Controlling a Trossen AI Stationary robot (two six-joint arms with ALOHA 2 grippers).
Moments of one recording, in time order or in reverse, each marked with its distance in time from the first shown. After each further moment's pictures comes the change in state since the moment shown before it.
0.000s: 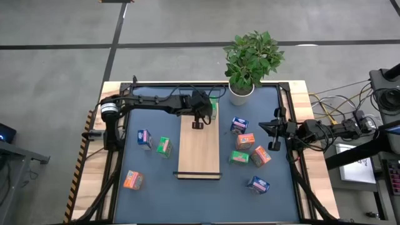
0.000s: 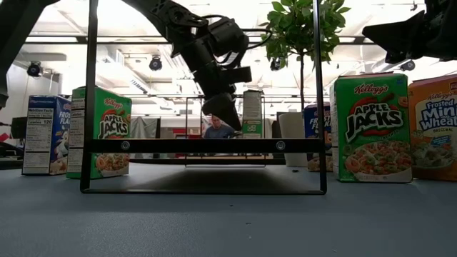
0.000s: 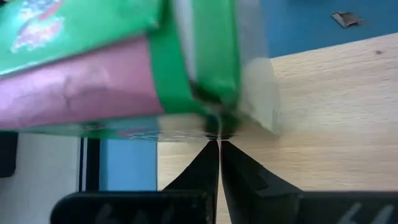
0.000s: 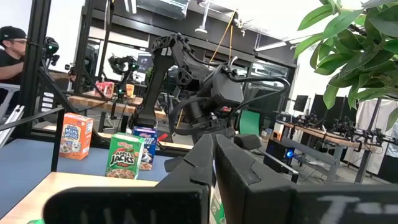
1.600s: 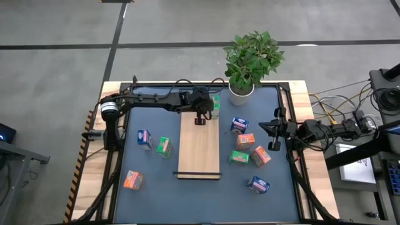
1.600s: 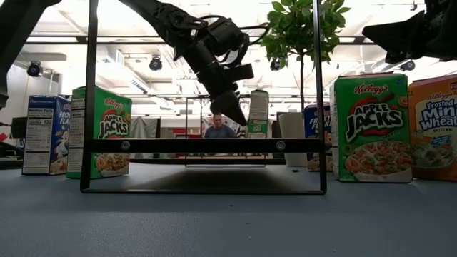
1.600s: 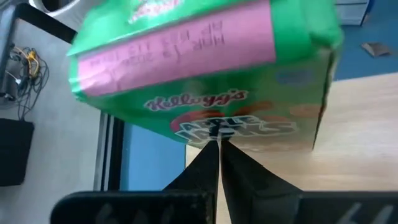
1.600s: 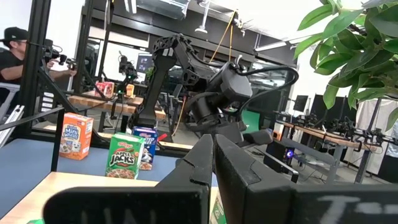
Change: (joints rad) left arm 0.031 0.000 0.000 0.097 0.016 0.021; right arm 0.000 0.000 0.000 0.000 0.000 0.000
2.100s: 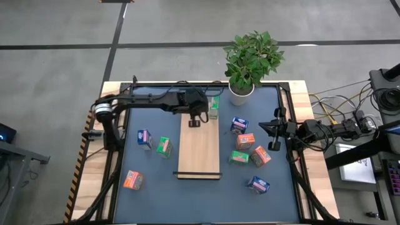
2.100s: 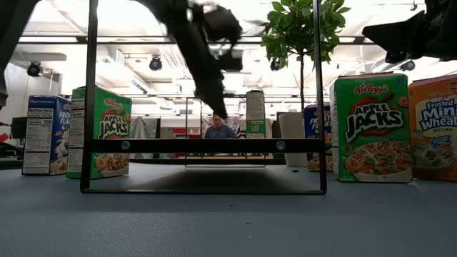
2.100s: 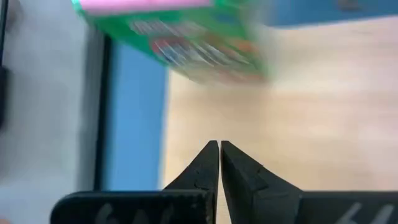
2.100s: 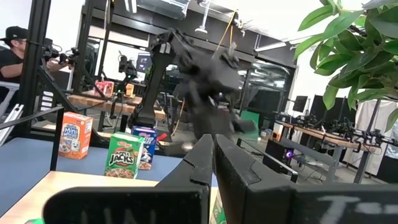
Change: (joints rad) left arm -0.071 -0.091 0.069 -0.397 -0.076 -0.215; right arm 0.000 0.000 0.000 0.000 0.000 -0.007
